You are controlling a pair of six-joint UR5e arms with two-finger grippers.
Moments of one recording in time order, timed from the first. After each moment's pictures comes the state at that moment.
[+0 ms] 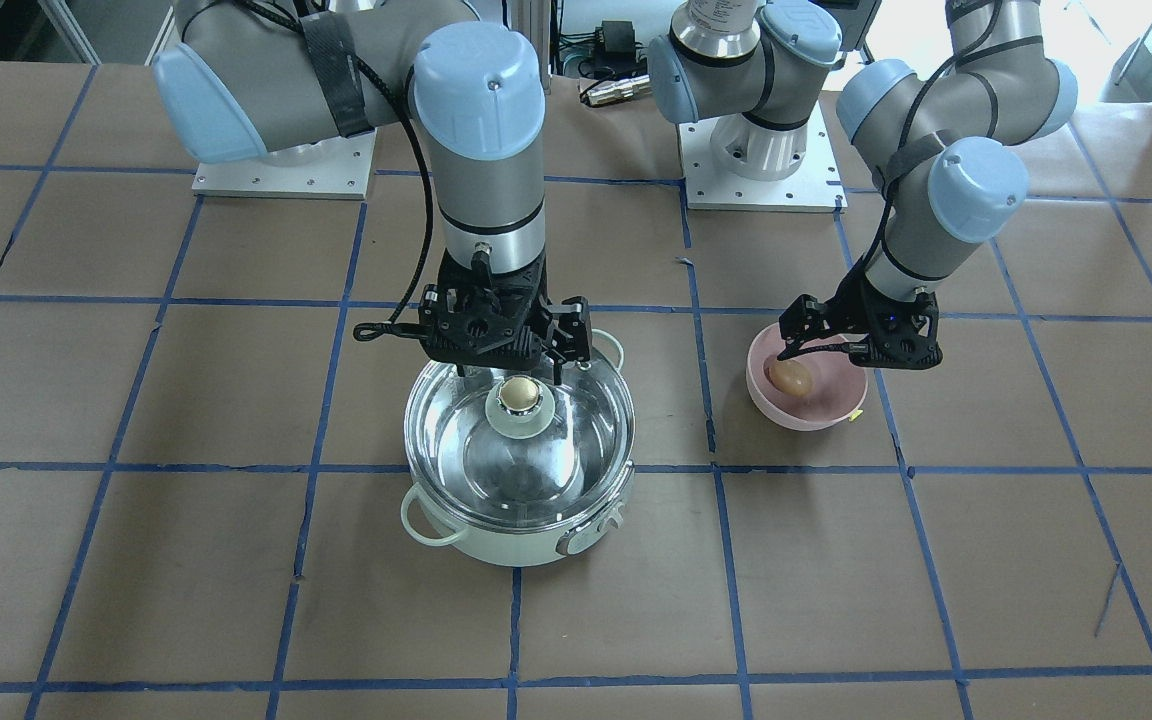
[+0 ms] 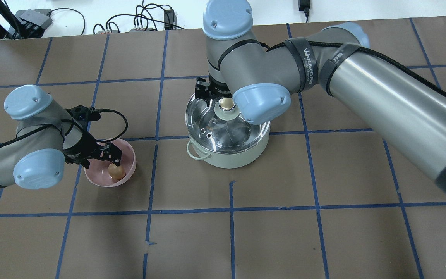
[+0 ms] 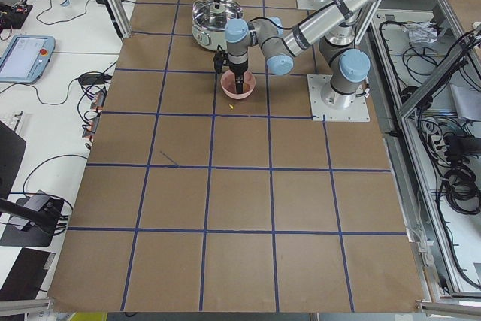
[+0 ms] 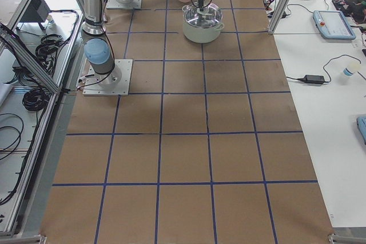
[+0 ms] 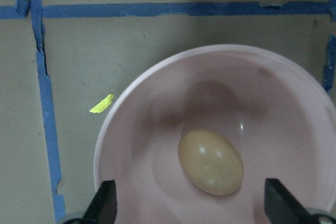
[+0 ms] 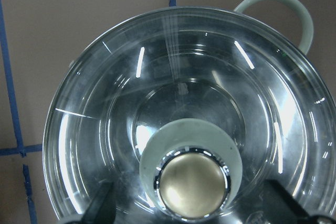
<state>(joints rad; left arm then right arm) -1.28 -1.68 -2.18 -0.93 1.55 0.25 1.97 -1.23 1.55 -2.02 -1.57 0.53</state>
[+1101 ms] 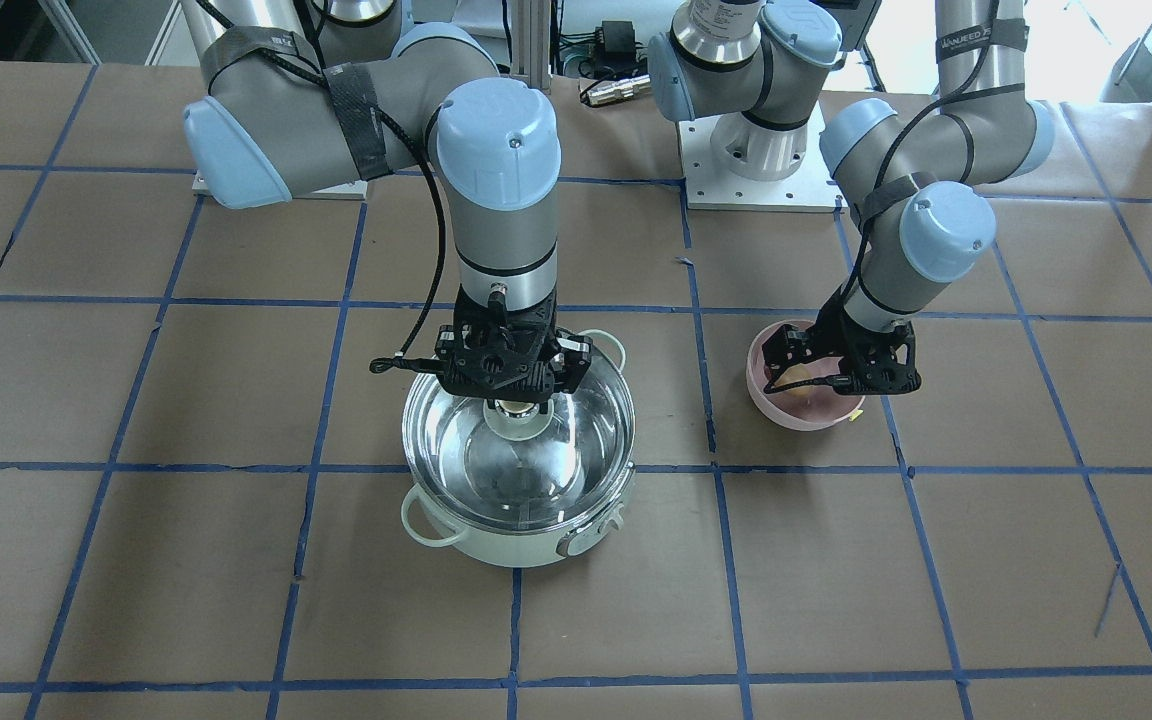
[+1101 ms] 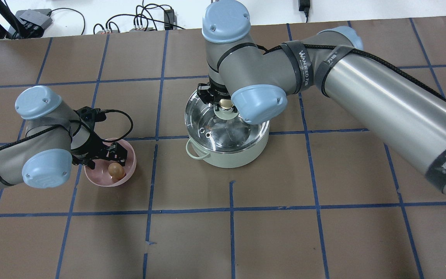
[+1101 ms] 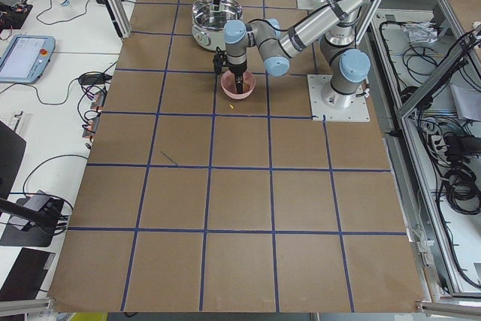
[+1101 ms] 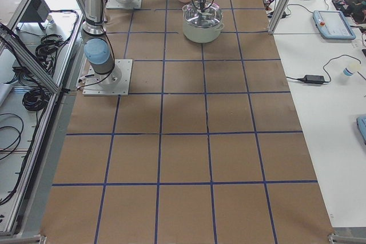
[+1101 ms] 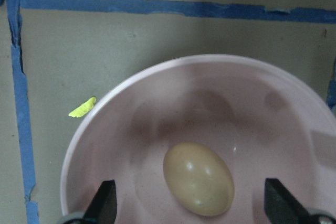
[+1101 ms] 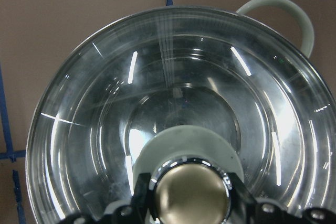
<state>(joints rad) -1.30 -1.71 -2.18 -0.92 1.55 0.22 1.97 -1.22 1.54 -2.02 -1.59 0.51</state>
